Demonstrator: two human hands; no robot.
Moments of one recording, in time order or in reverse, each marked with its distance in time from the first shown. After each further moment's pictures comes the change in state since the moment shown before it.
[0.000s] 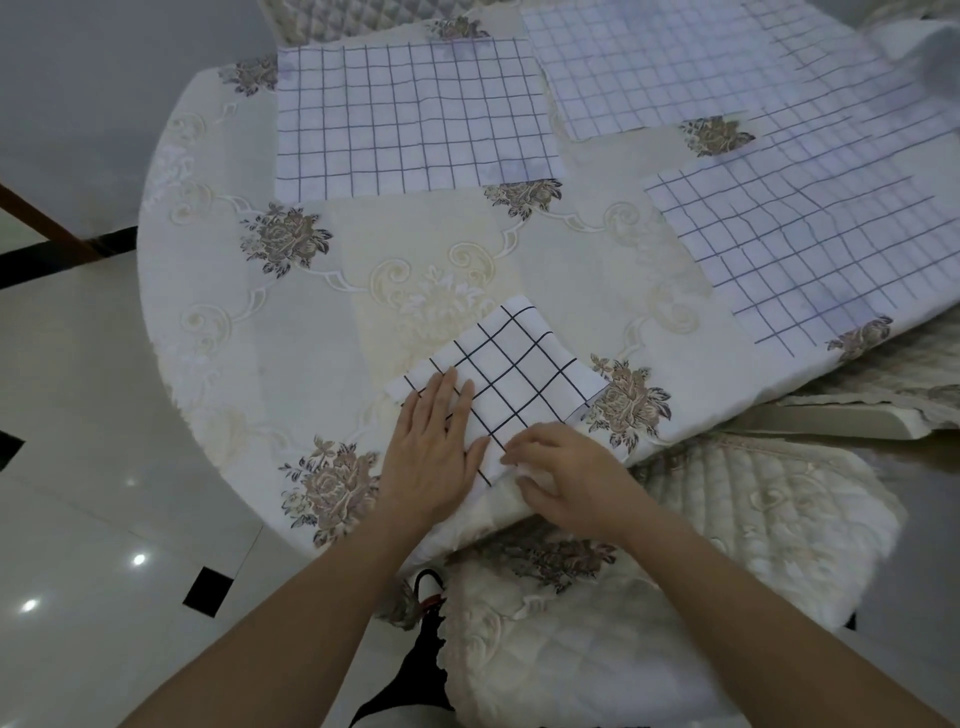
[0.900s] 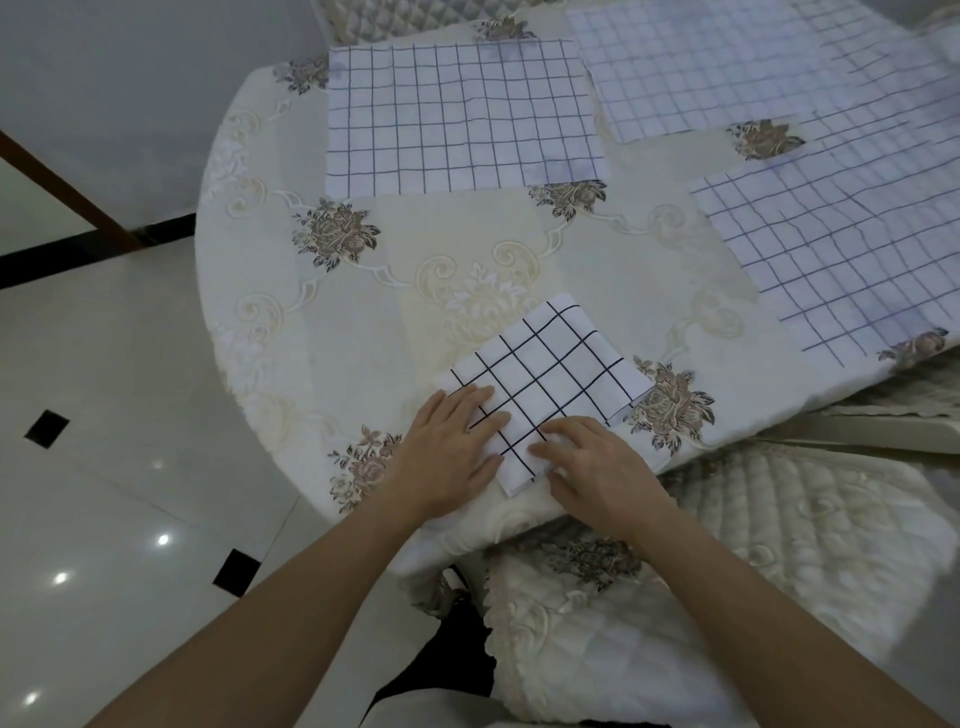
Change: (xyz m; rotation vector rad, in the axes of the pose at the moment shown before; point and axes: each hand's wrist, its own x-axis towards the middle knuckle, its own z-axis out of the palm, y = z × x) left_hand -0.016 -0.042 -0.020 -0.033 0.036 0.236; right_hand 0.013 -0.003 0.023 -0.299 -0.044 0.033
